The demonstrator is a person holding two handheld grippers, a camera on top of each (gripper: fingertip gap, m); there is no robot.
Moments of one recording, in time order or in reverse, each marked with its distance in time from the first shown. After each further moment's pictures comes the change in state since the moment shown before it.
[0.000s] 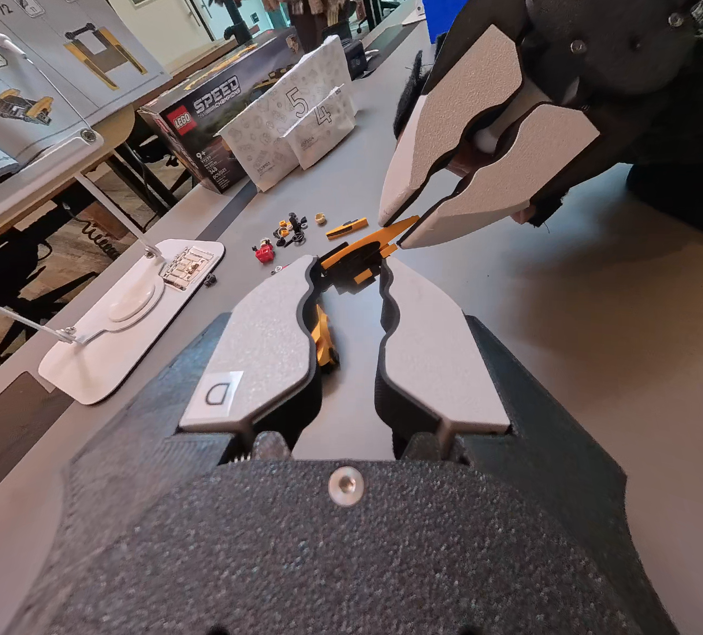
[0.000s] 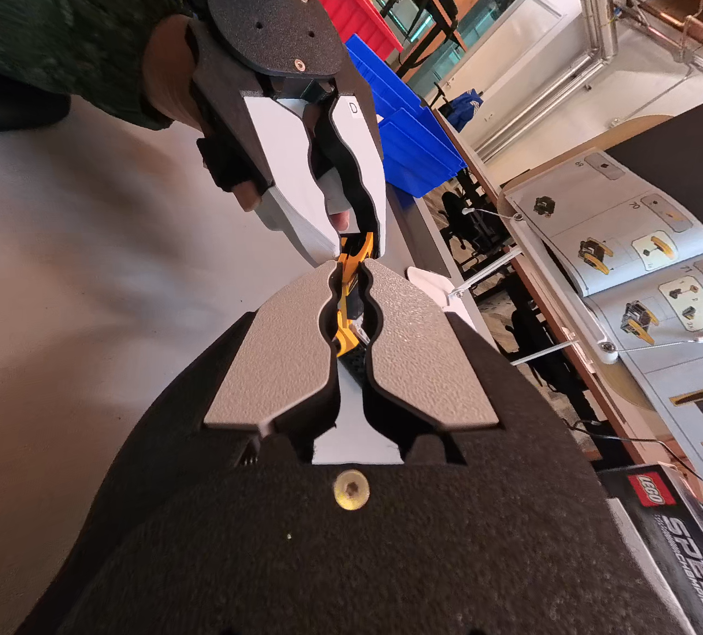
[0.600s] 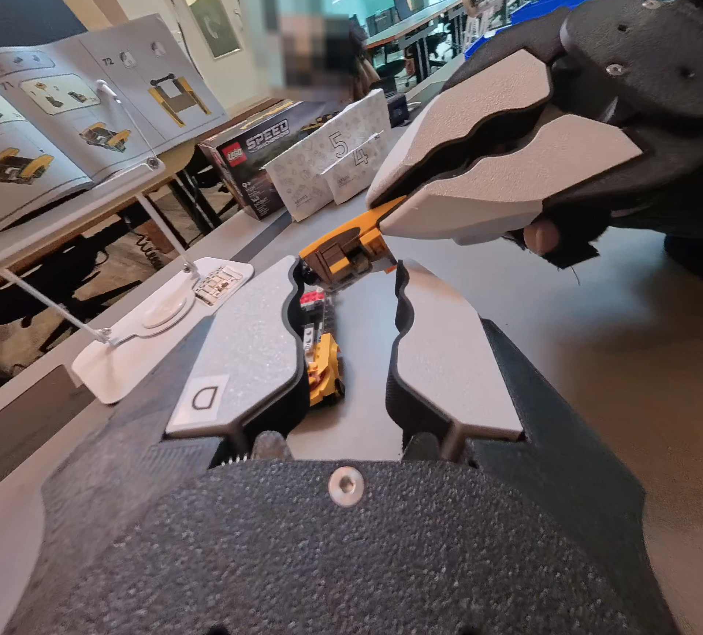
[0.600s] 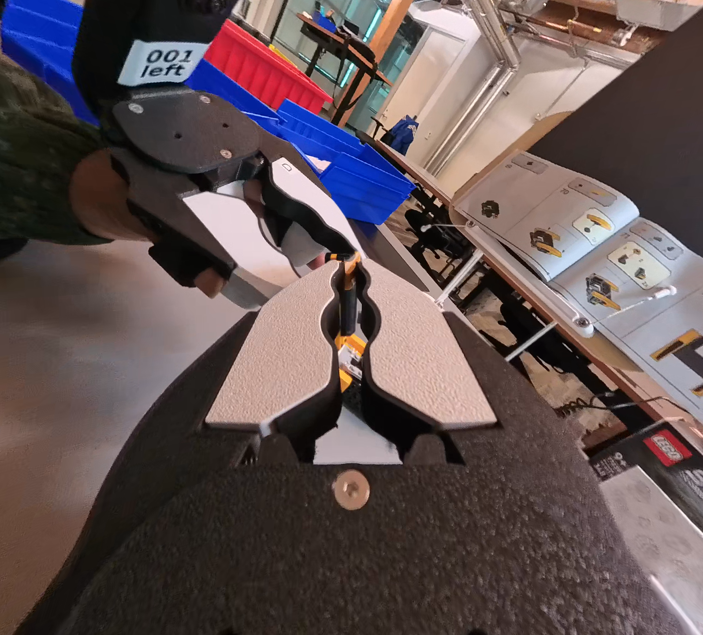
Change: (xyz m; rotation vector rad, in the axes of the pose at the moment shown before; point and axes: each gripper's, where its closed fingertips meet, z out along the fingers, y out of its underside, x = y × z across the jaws) left arm -0.005 -0.017 0.002 0.112 -0.139 -0.036; right arm 0.023 -0.027 -0.003 0.107 0.172 0.178
